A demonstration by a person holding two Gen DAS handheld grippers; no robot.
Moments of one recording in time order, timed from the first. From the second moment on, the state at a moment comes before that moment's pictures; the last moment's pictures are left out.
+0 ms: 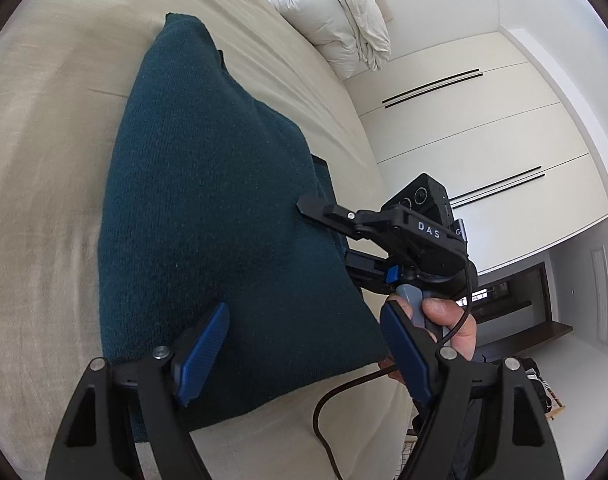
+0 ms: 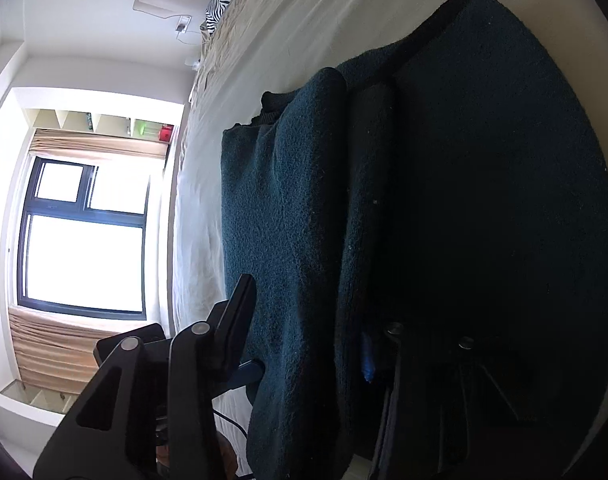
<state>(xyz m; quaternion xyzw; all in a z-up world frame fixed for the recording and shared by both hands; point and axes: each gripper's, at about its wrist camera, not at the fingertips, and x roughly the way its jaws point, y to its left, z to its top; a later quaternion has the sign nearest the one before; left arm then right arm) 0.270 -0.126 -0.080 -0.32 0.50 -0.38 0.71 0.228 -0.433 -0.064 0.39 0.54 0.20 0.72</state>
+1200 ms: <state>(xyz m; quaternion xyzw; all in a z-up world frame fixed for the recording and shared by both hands) 0.289 -0.176 -0.040 -0.21 0.48 -0.39 0.76 0.130 -0.587 -0.007 0.33 0.47 0.04 0.82</state>
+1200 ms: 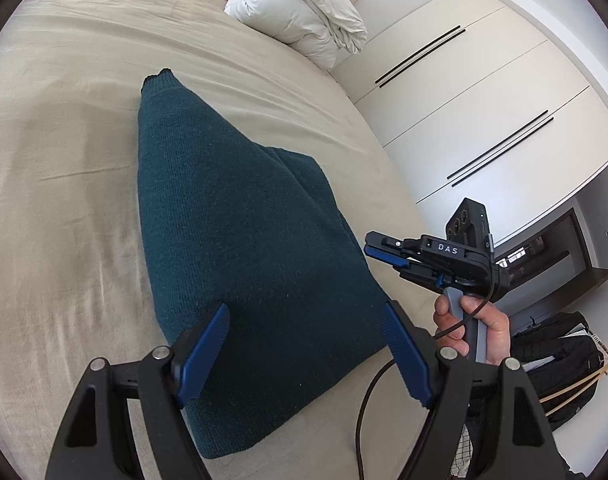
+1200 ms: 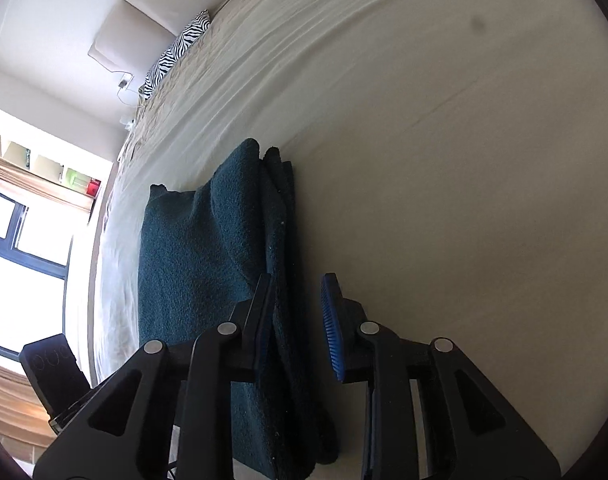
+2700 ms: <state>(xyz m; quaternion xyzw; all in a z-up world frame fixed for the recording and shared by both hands) 0.363 -0.149 -0.090 -0.25 0.53 -0.30 0.75 0.165 -0.530 -0.039 0.37 0.46 0.10 0.80</state>
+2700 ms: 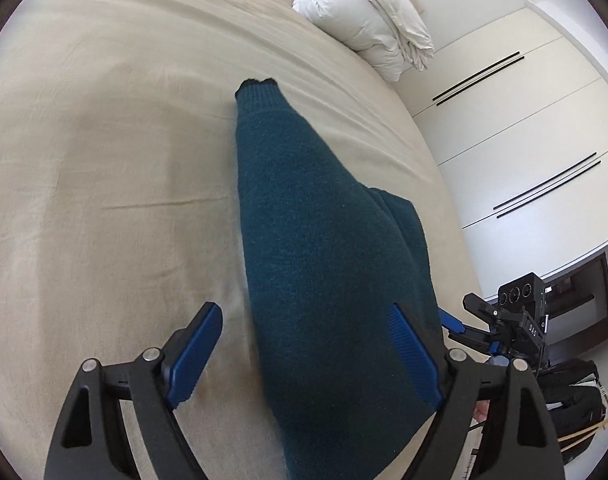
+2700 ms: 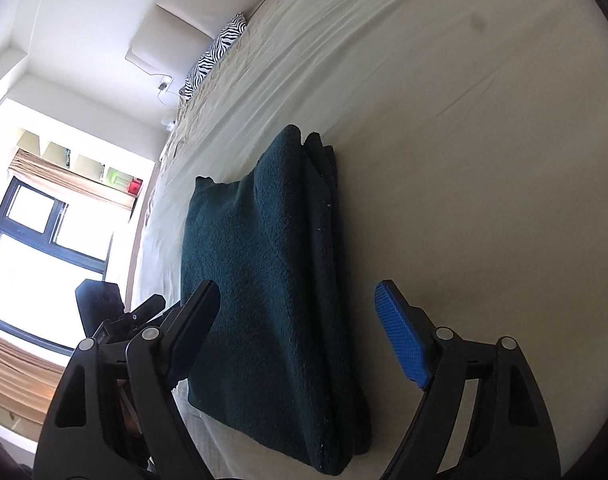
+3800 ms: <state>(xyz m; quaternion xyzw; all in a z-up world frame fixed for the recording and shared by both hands) 0.239 -0.111 0.038 -0.07 0.50 -0.27 0.82 0.107 -0.312 0.079 0.05 0.47 0.06 0.88</state>
